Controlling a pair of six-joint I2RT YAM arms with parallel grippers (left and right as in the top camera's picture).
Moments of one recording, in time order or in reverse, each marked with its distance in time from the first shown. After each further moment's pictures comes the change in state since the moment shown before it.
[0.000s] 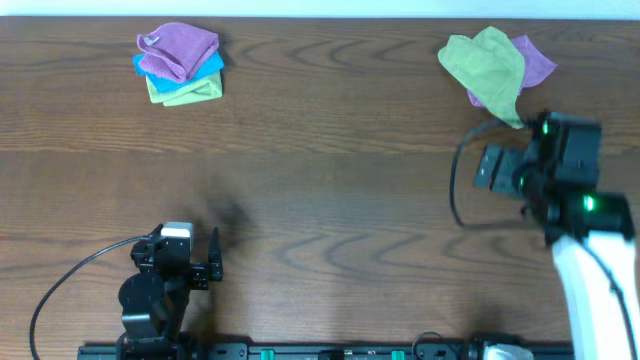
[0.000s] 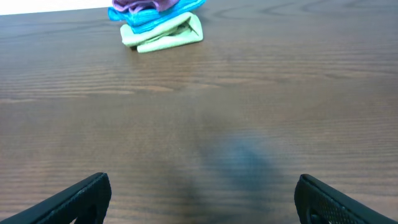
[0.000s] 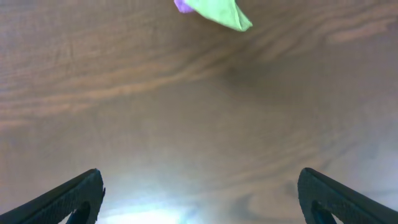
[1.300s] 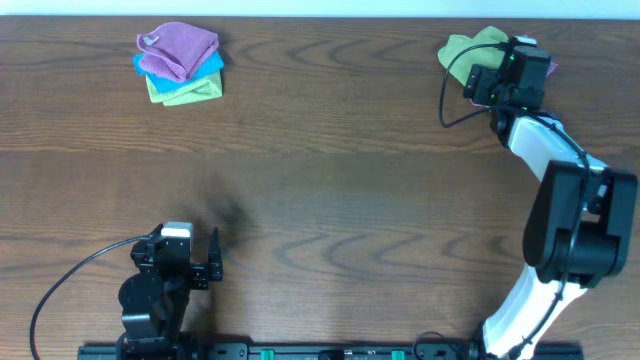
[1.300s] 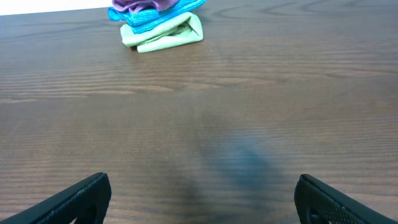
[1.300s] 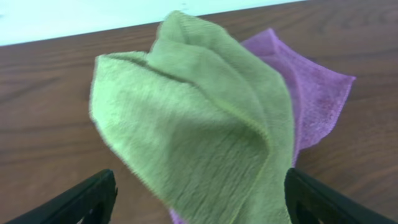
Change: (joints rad) left arm 0.000 0.000 0.000 0.000 0.000 0.002; right arm -0.061 0.828 0.195 0.961 -0.032 -0.104
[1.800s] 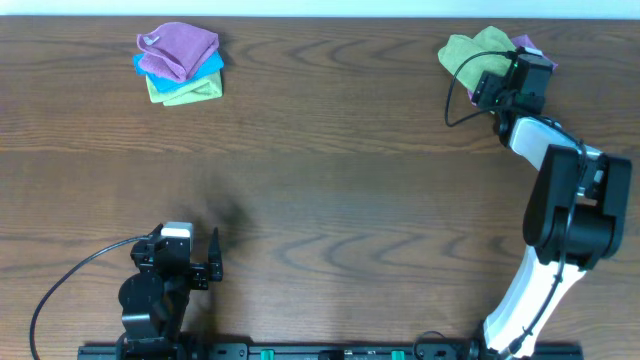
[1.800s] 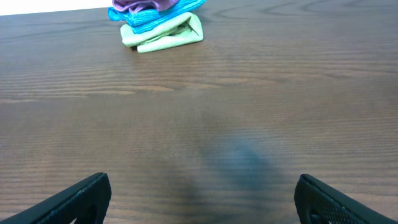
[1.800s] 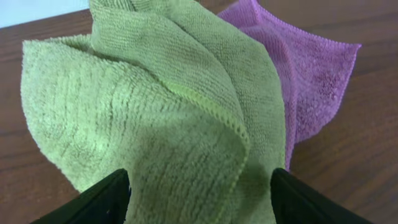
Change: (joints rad) left arm 0.000 0.000 0.000 0.000 0.000 0.000; right arm -0.038 0.119 0.030 0.064 -0.003 0.051
